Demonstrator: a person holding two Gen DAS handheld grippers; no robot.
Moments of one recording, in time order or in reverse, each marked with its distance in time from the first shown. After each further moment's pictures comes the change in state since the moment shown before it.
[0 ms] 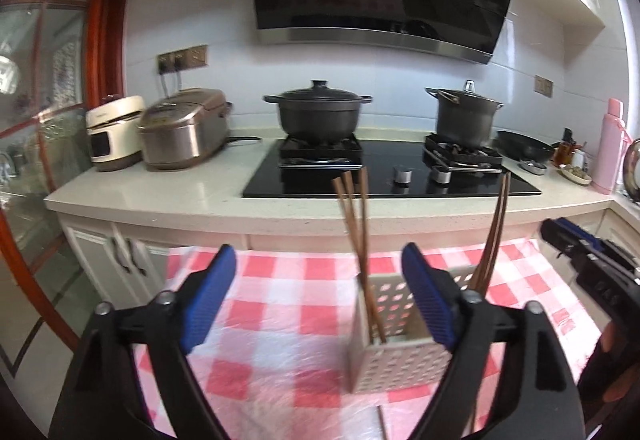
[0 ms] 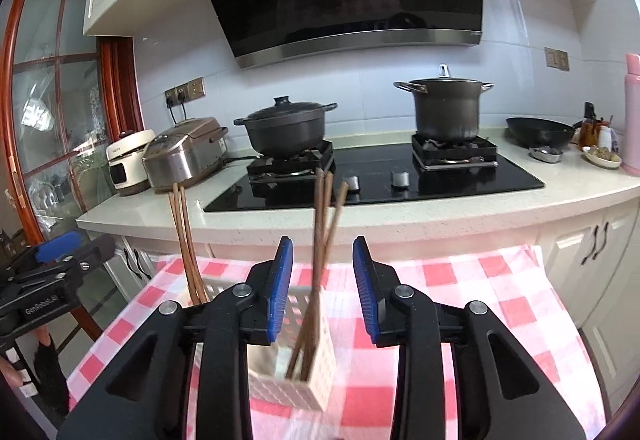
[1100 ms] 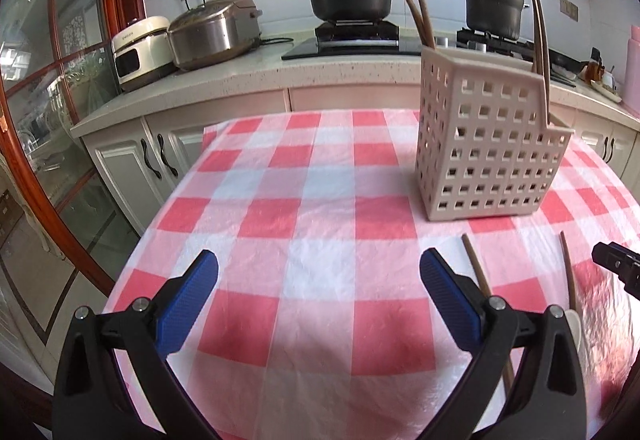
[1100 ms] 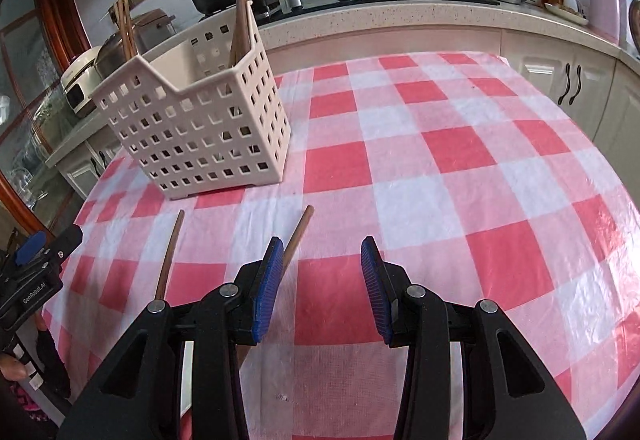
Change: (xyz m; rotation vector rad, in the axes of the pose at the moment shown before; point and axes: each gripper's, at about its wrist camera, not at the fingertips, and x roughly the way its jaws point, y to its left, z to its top) left arm 0.010 0.037 -0.164 0.040 0.266 0.104; right arm -0.005 -0.017 -0.168 0.152 0.415 -0.099
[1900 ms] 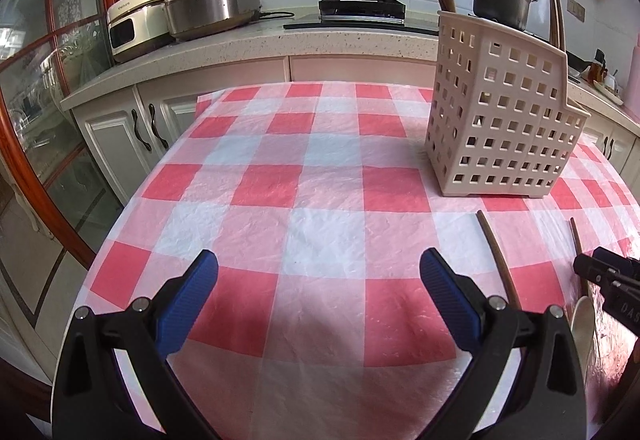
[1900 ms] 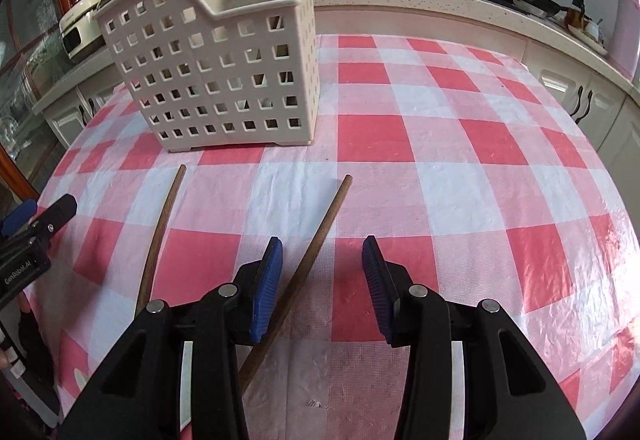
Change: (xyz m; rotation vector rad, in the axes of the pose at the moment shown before) left arm 0.026 0.011 -0.014 -0.041 0.063 -0.034; right arm 0.026 0.040 -0.008 -0.144 0.094 -0.083
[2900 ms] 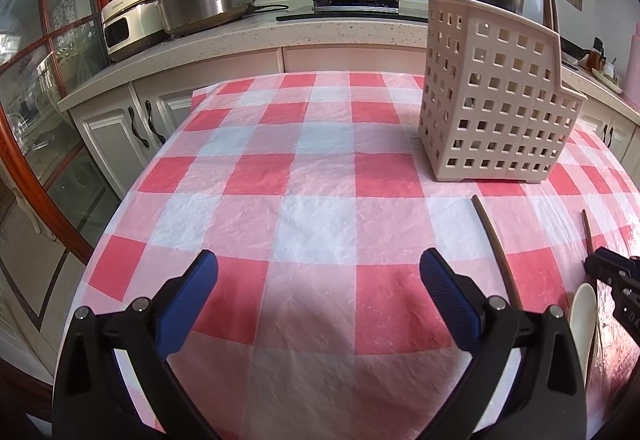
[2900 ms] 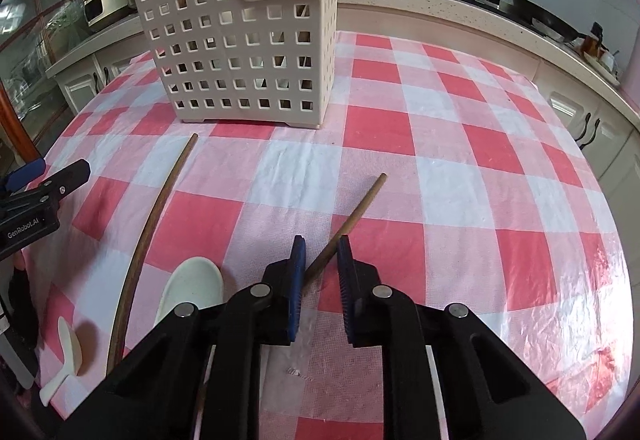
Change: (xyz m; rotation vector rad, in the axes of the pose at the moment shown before) left arm -0.001 -0.012 -0.006 0.028 0.029 0.005; right arm -0.010 -0.003 -0.013 -0.111 0.008 0.015
